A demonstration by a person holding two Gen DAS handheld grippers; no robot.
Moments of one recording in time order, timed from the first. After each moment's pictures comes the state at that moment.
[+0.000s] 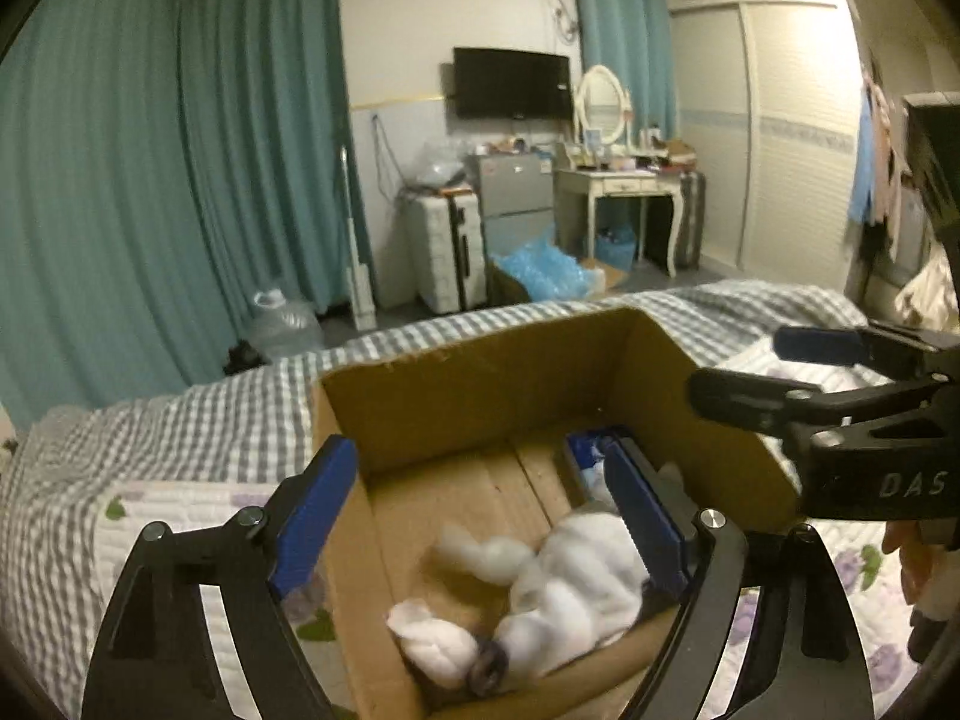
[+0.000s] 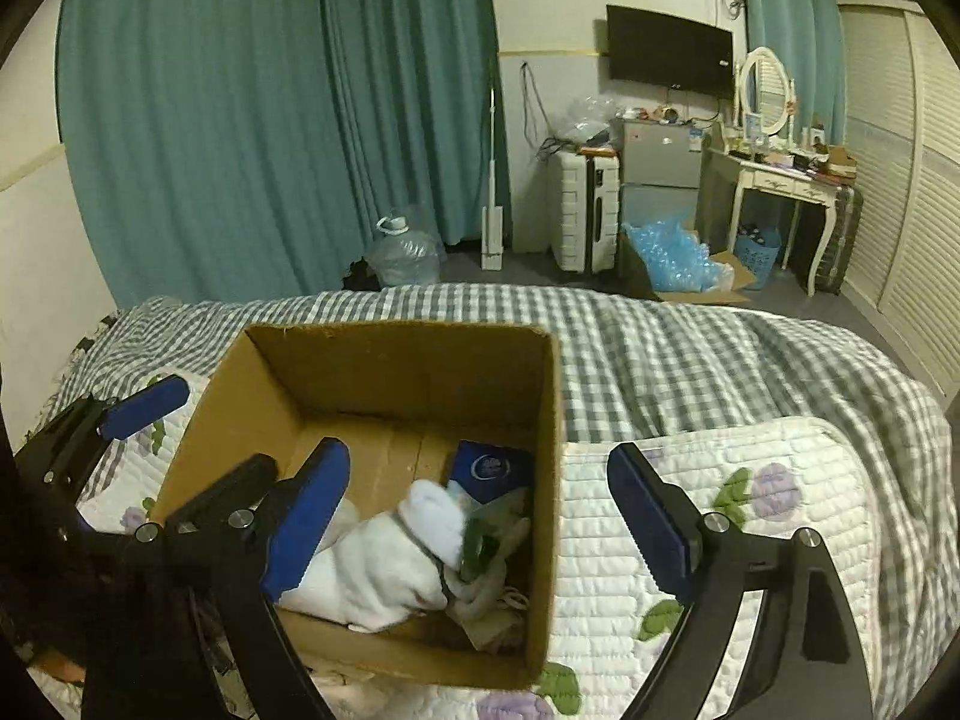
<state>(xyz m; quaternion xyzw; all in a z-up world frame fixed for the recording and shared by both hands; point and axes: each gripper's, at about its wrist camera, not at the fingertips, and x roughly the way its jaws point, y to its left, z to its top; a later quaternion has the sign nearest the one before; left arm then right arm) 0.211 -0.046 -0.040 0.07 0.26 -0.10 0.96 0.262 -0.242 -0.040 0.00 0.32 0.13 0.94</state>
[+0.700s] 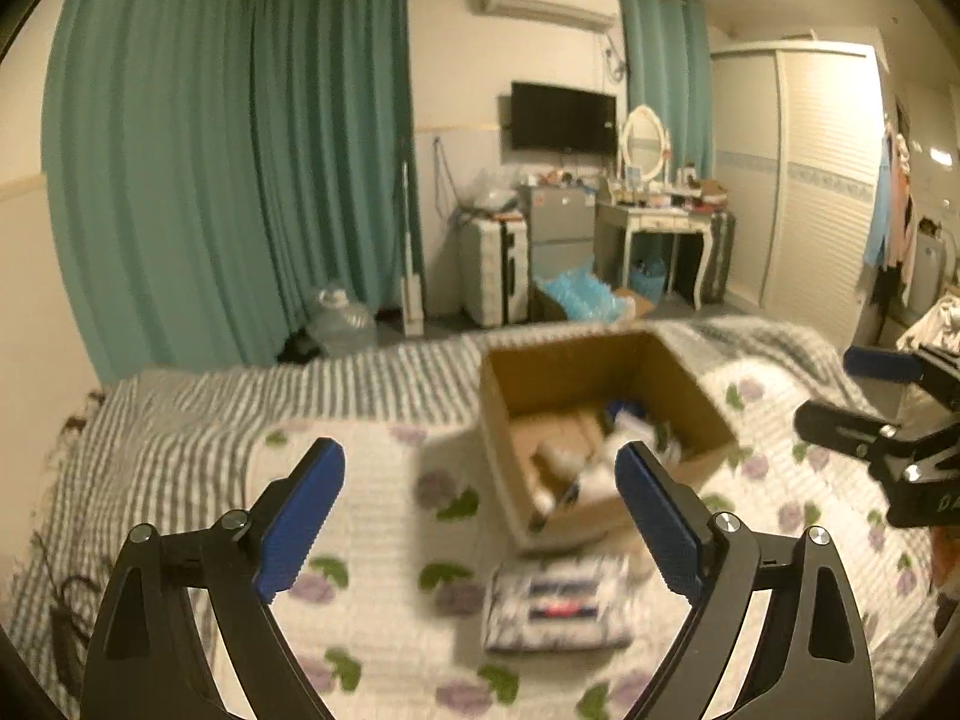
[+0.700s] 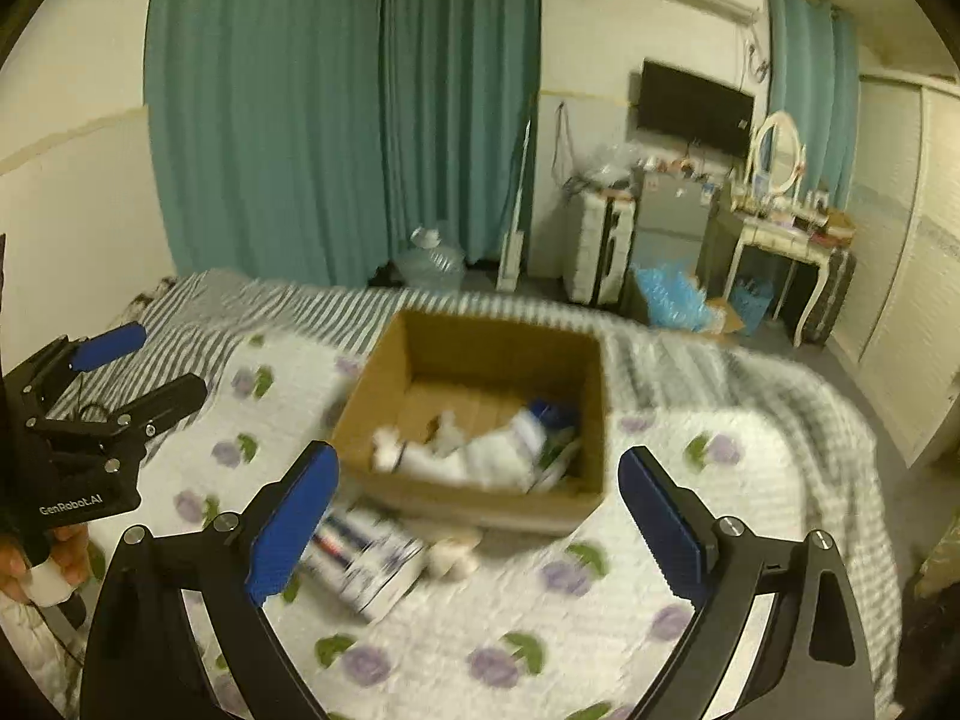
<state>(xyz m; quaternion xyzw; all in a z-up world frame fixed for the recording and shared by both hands) 0.083 0.049 0.024 0.03 0.24 -0.06 0.97 0.093 -0.191 0.022 -0.06 0.30 0.15 0.94</state>
